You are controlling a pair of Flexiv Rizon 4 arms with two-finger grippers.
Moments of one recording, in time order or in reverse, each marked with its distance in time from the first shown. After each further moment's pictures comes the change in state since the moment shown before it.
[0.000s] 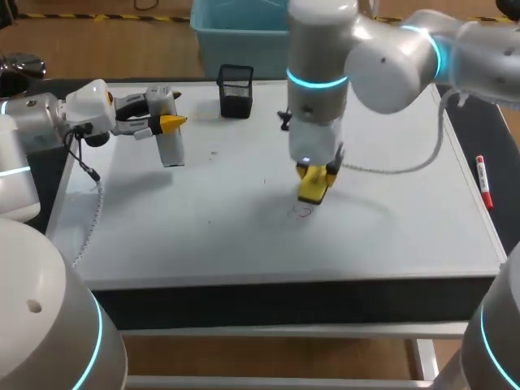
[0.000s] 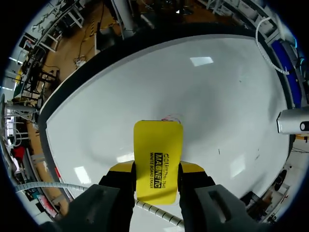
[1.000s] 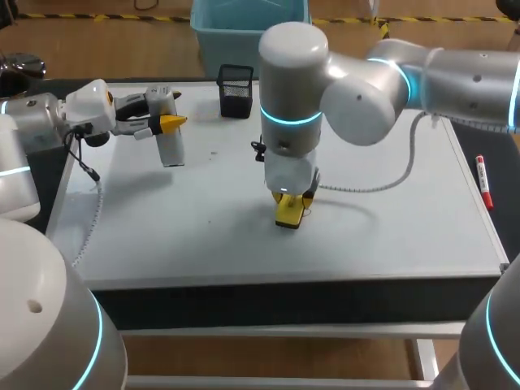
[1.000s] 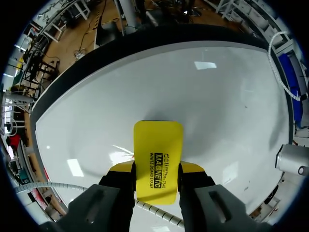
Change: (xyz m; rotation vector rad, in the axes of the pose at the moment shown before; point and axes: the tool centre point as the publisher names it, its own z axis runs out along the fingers) left arm 0.000 0.000 0.000 0.000 0.000 0.000; right arm -0.031 0.044 0.031 0.020 -0.022 -0.092
